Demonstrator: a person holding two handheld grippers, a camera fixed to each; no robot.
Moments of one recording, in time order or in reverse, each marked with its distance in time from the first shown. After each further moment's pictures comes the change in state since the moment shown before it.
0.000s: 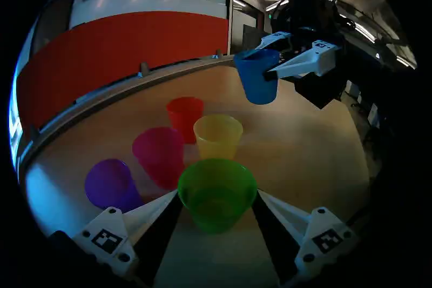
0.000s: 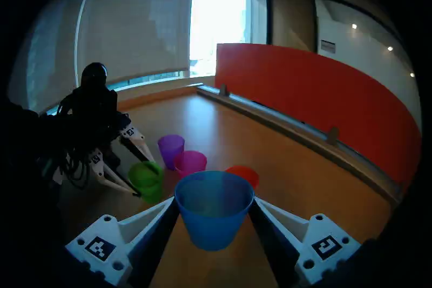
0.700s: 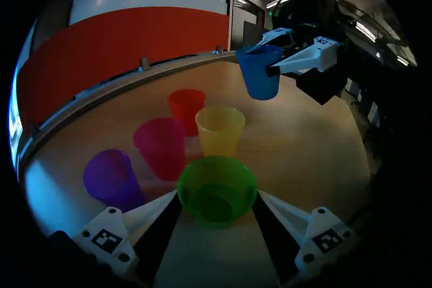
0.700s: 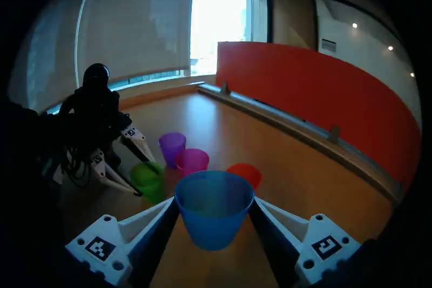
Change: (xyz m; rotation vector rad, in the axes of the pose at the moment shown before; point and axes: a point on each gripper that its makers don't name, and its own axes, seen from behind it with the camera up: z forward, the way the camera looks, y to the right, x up) left arm -0.013 -0.002 0.001 0.000 -0.021 -0.002; right arm -0.004 -0.006 0.004 0.005 -0.005 -0.001
